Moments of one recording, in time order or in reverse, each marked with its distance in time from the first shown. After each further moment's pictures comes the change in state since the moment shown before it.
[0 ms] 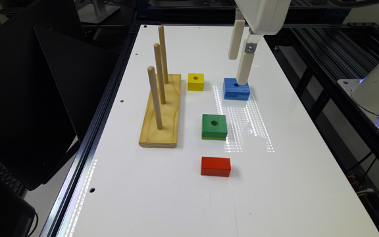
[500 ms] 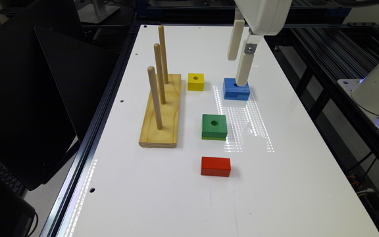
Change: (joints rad) arm 0.000 0.011 0.019 0.020 0.000 0.000 0.019
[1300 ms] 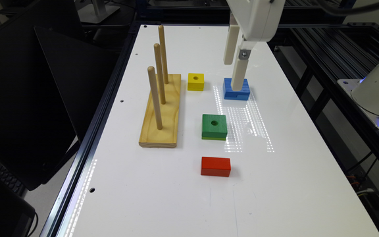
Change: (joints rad) arm 0.000 0.066 0.001 0.024 0.000 0.025 0.001
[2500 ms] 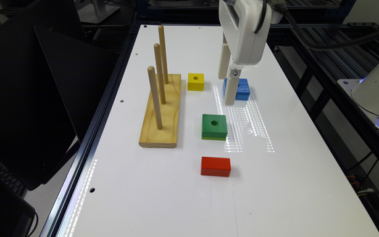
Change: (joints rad) arm 0.000 0.067 0.000 0.006 0.000 0.065 0.000
